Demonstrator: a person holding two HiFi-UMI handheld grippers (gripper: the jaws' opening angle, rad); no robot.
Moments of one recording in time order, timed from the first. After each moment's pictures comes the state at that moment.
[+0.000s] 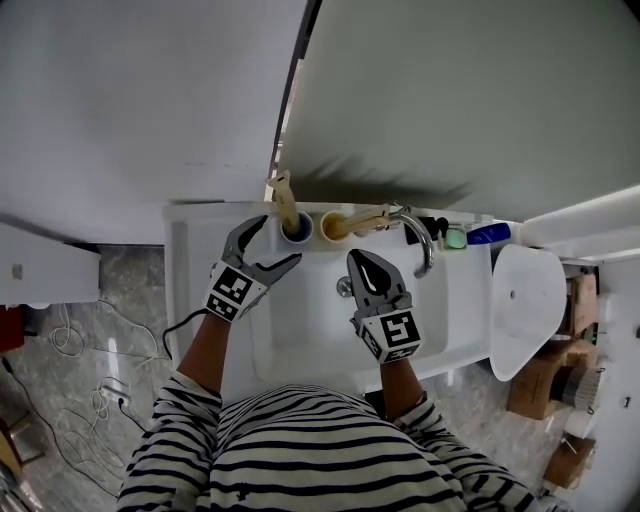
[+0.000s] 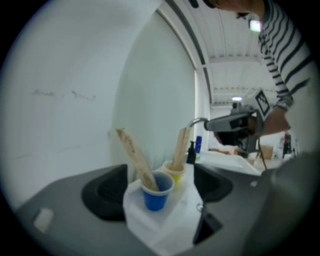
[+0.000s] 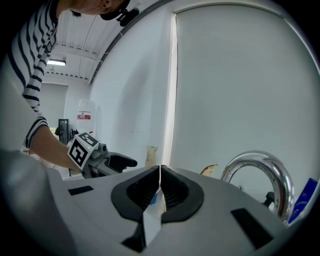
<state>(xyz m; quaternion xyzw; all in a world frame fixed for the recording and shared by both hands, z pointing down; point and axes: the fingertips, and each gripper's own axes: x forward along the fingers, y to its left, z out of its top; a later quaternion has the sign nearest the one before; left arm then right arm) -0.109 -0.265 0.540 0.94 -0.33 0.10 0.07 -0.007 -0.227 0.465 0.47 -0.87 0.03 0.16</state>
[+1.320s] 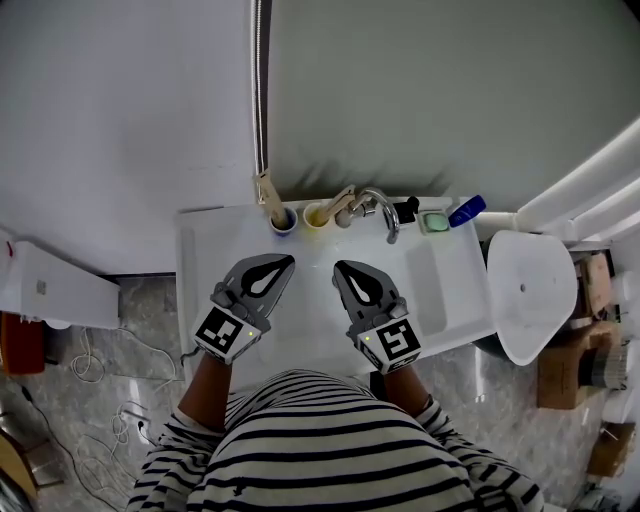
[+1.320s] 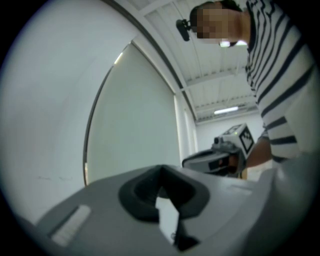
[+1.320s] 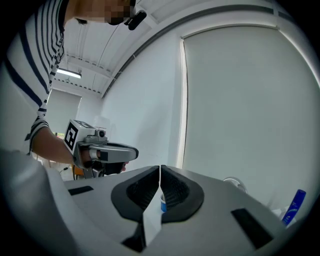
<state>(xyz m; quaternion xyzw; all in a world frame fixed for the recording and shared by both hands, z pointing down) -0.079 -0.123 0.366 0.96 -0.29 -0.02 -0.04 -0.009 -0.116 0.384 0.43 -0.90 -0.02 0.09</state>
